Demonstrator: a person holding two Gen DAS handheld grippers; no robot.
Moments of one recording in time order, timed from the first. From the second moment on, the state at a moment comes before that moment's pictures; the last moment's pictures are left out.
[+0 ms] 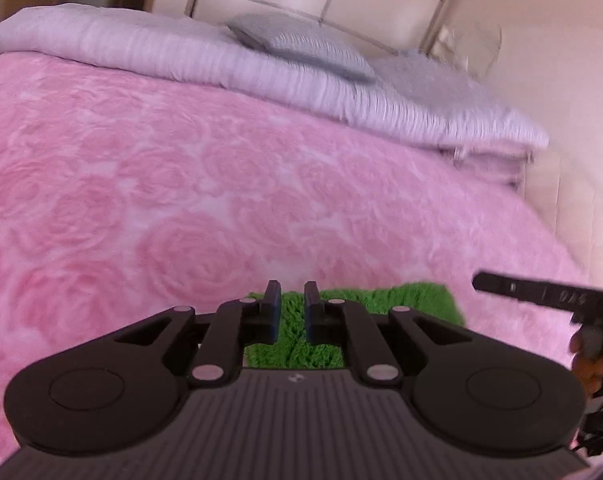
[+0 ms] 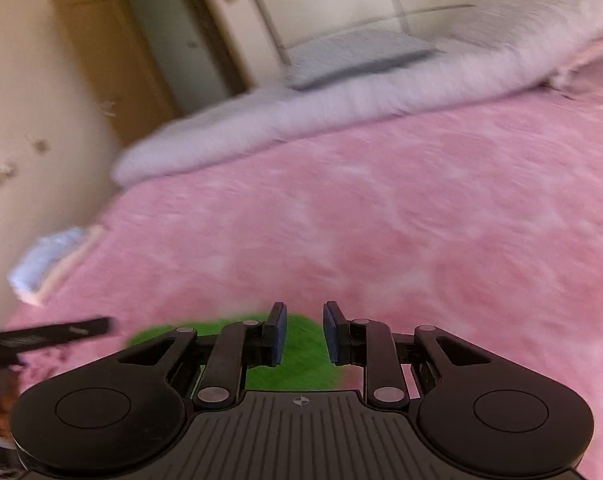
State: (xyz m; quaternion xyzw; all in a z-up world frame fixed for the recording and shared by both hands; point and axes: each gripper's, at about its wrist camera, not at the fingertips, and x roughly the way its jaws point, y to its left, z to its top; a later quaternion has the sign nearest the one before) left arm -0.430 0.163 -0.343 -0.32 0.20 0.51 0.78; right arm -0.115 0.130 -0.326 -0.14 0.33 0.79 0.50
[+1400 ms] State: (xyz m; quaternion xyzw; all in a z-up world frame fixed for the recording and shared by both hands) left arm -0.400 0.021 -0.367 -0.31 0.25 0.42 0.82; right arm -0.142 -0.017 -0.343 -0.18 0.34 0.79 0.47
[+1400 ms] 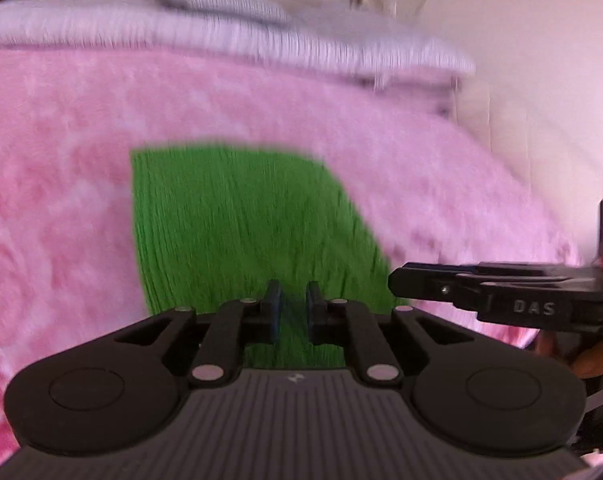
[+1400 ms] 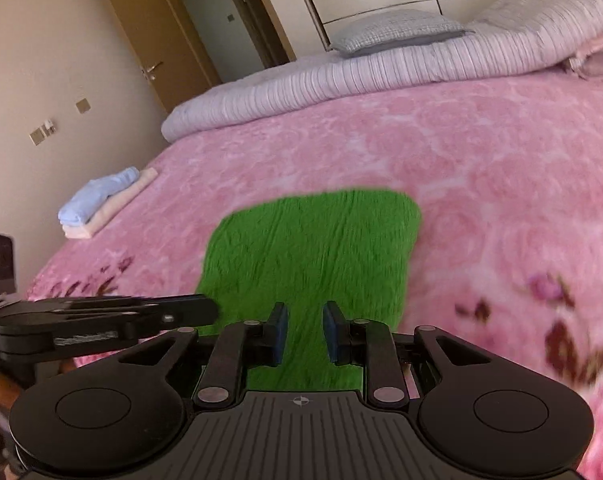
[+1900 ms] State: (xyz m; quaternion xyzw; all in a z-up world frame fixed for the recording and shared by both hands) left arm -0.426 -0.031 -0.357 -0.32 0.24 0.45 0.80; right arm -0.141 -0.067 -0.334 -0.17 0.34 0.78 0.50
